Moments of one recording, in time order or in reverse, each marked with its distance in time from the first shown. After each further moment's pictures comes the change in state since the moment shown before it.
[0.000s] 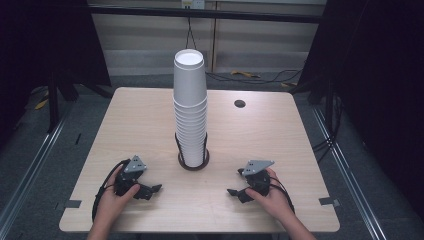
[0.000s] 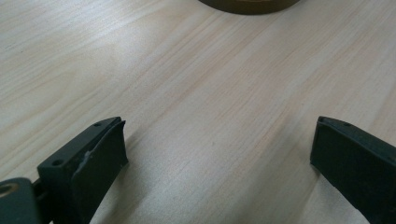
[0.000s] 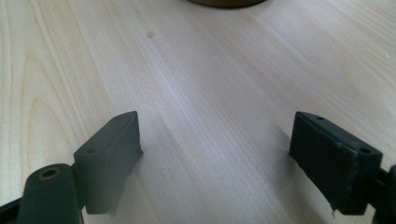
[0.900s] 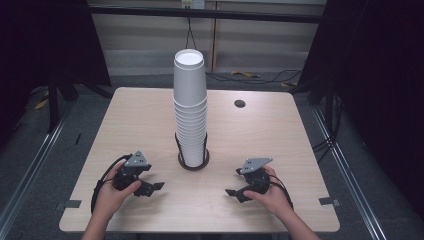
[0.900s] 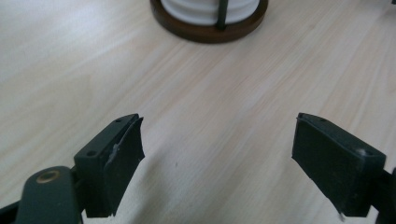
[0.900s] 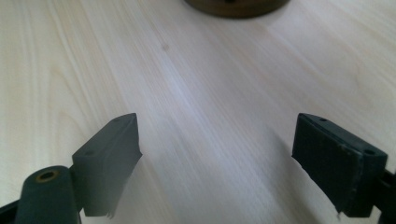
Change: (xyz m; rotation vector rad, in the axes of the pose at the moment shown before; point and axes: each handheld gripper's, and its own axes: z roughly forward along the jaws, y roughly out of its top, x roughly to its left) left arm -0.008 0.035 -0.023 0.006 -0.111 -0.005; right arm 0.003 0.014 -0.004 0.010 0.048 0.024
